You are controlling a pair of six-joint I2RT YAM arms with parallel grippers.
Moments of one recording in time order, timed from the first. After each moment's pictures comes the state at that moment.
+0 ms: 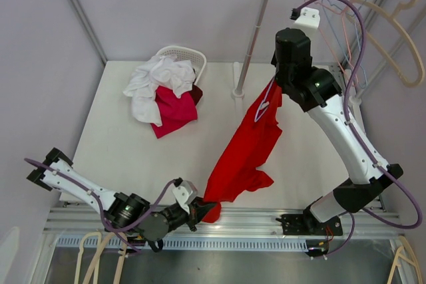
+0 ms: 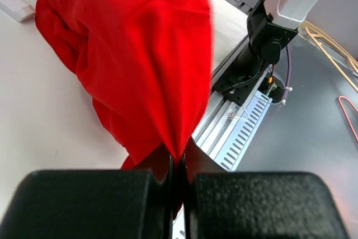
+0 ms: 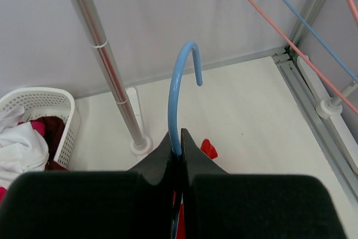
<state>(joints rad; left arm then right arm) -2.02 0.75 0.55 -0.10 -0.99 -0.53 0.62 1.52 1.92 -0.65 0.82 0.27</state>
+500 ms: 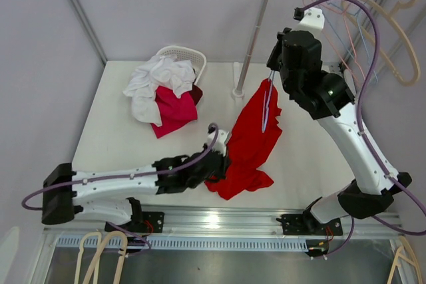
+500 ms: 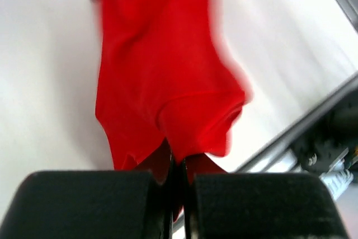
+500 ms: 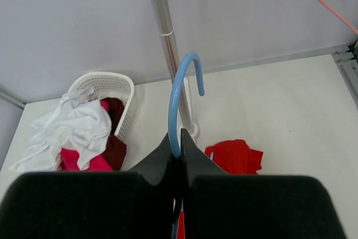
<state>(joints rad) -1.34 1.12 0.75 -0.15 -0.52 -0.59 0.67 1.48 1.97 -0.70 0.70 0.36</state>
